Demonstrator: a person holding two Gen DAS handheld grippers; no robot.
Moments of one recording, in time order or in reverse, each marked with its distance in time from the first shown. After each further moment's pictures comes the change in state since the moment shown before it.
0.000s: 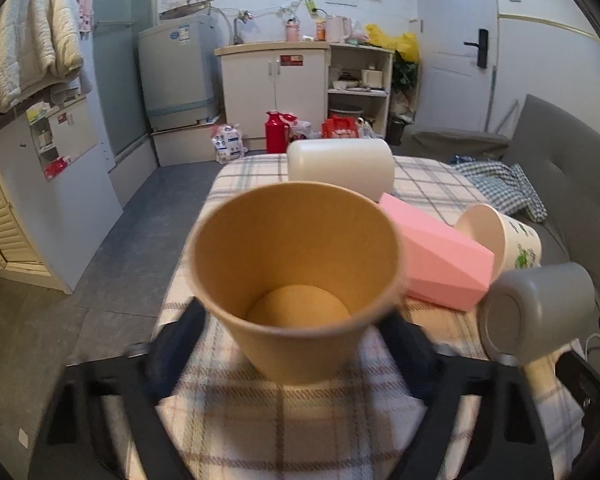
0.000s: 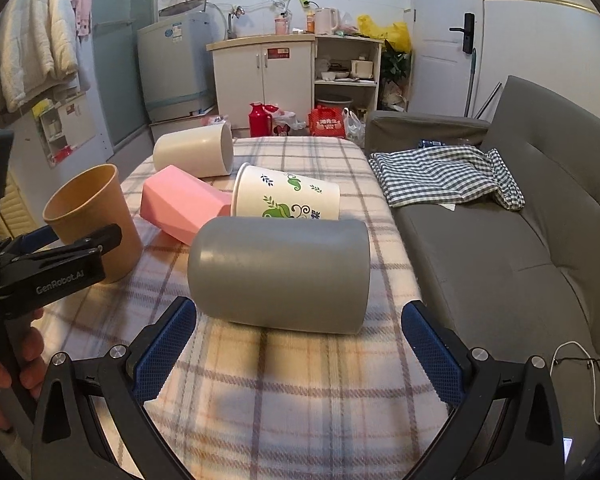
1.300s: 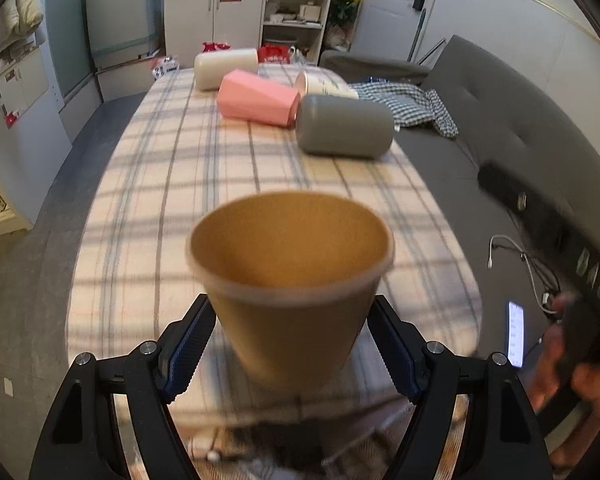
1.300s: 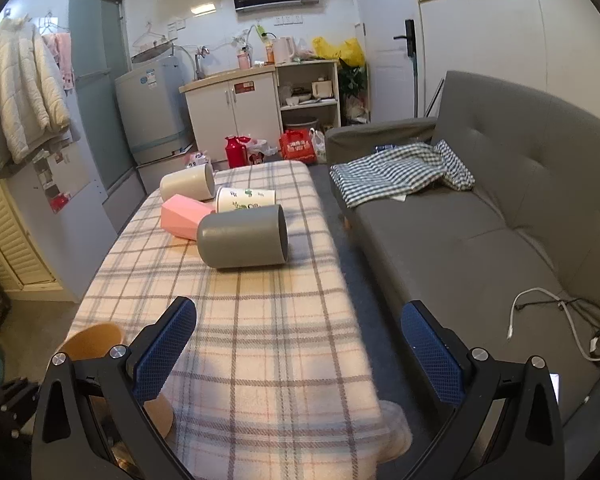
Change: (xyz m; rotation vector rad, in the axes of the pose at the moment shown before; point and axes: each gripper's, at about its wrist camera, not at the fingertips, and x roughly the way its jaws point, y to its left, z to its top) left arm -0.148 -0.071 -0.091 0.028 0.269 -0.221; right arm -0.143 -0.048 -0.059 0.161 -0.082 -0.022
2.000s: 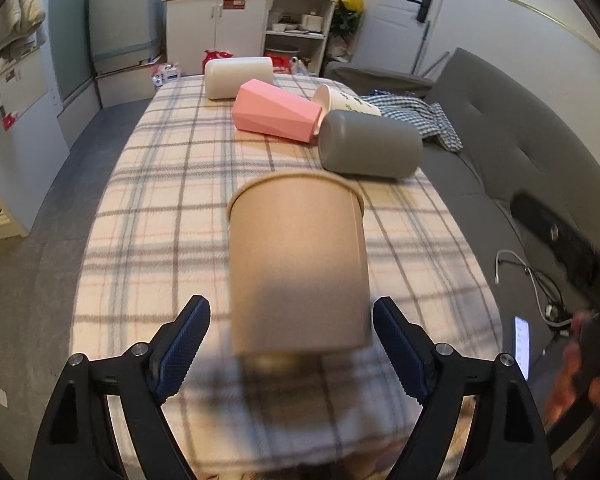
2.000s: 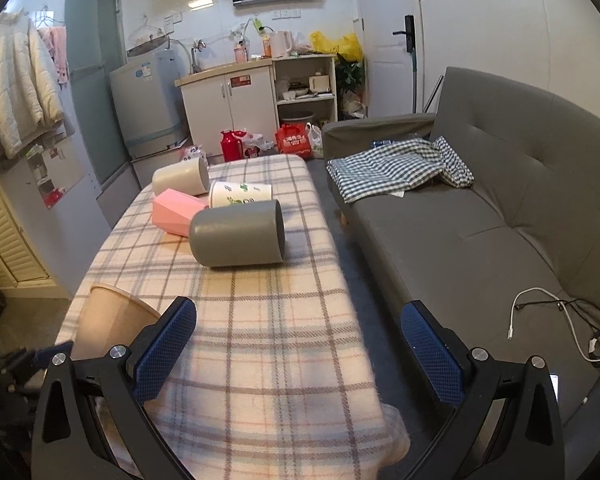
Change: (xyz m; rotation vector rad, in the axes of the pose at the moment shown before) left arm 0.015 0.031 0.009 -0.002 -0.045 -0.017; right arm 0.009 0.011 0.005 -0.020 -0.001 -0.035
